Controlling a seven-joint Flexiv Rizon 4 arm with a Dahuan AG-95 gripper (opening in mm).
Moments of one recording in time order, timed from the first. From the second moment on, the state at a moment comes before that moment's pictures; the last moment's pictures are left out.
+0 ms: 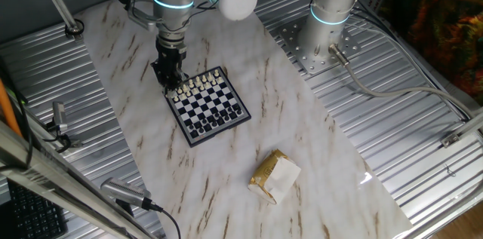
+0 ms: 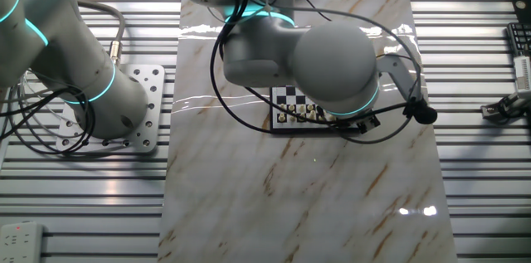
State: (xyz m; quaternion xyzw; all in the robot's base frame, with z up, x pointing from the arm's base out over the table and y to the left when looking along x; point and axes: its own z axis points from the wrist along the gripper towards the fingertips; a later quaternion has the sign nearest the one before) arm 0.566 -0.025 0.042 -0.21 0.96 0.09 0.19
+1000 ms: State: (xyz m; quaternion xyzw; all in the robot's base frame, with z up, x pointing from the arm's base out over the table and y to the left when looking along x) arm 0.565 -0.025 0.038 -0.21 0.95 0.09 0.19
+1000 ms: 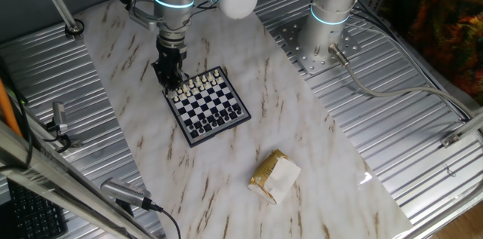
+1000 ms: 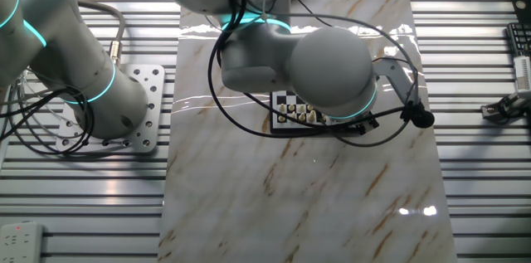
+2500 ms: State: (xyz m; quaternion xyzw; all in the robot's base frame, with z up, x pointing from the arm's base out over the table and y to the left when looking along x) arm 0.562 -0.026 0.037 -0.21 0.96 0.09 0.19
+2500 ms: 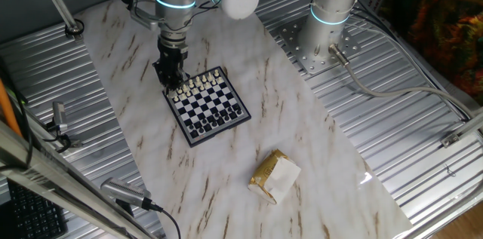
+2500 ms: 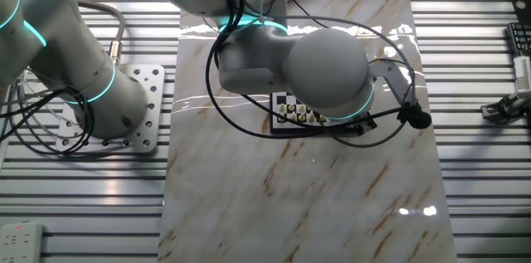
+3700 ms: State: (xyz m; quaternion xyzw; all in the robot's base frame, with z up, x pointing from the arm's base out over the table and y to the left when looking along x) arm 0.562 -0.026 0.038 -0.20 0.96 0.09 0.19
